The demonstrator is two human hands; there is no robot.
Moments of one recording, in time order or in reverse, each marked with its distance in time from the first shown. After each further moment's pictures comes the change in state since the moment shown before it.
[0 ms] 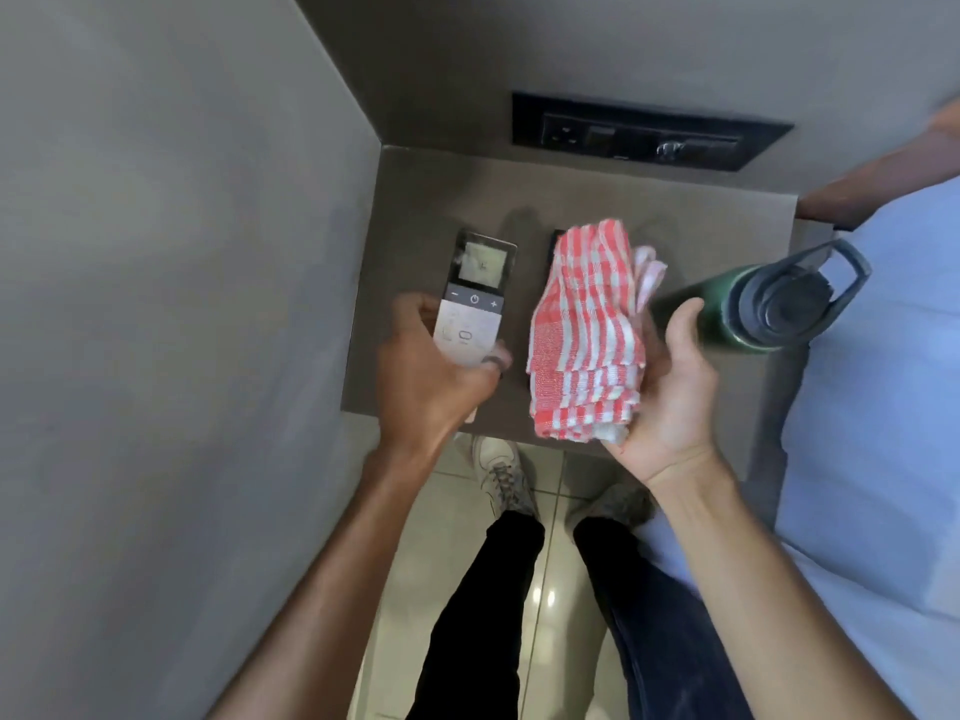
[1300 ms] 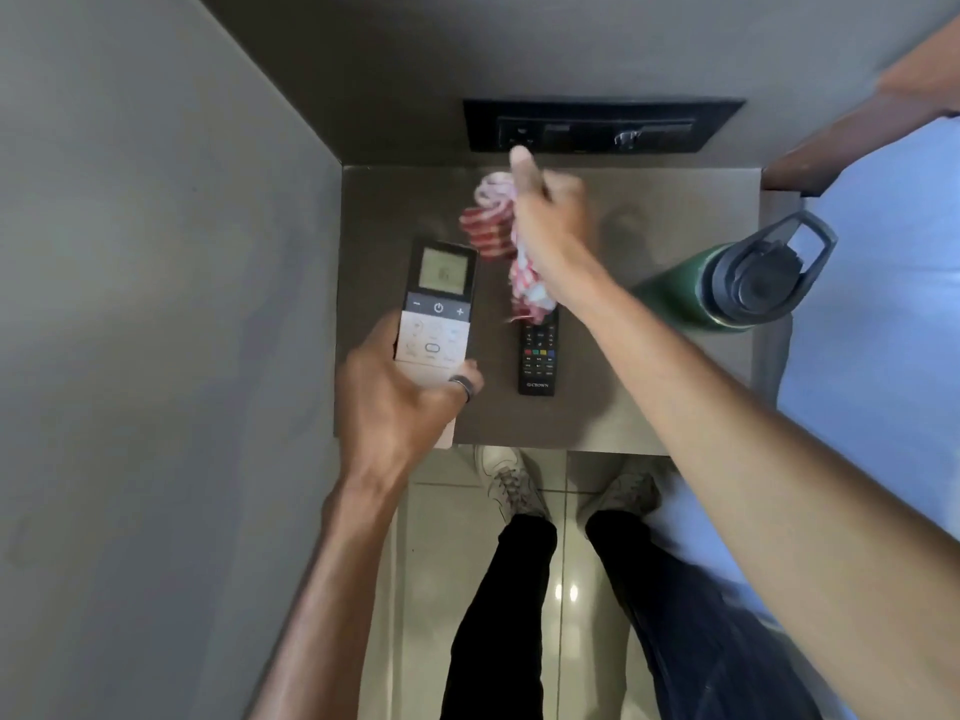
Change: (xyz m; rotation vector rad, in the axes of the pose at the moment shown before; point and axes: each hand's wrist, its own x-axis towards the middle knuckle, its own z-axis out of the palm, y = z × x) left_hand -0.010 0.022 -0.034 -0.009 -0.094 0.103; right_hand 0.109 -0.033 0.084 -1.203 0.373 -0.382
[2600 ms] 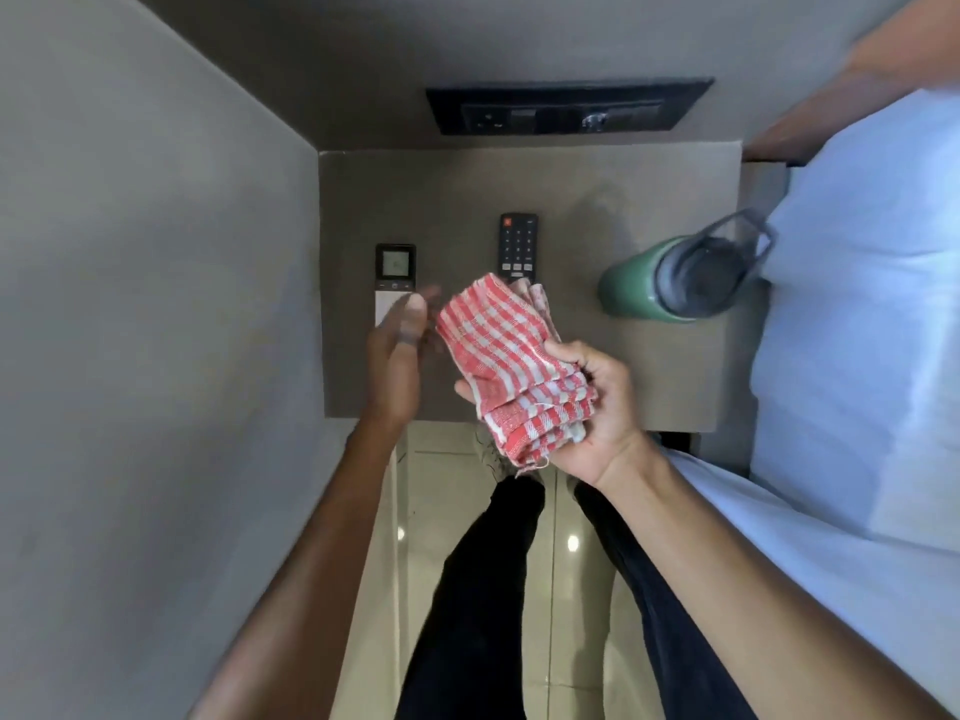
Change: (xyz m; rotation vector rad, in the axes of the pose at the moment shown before) left_hand 0.033 -0.045 0.060 -0.372 -0.156 -0.066; right_hand -0.123 0.091 -0.052 1.264 -0.520 0.723
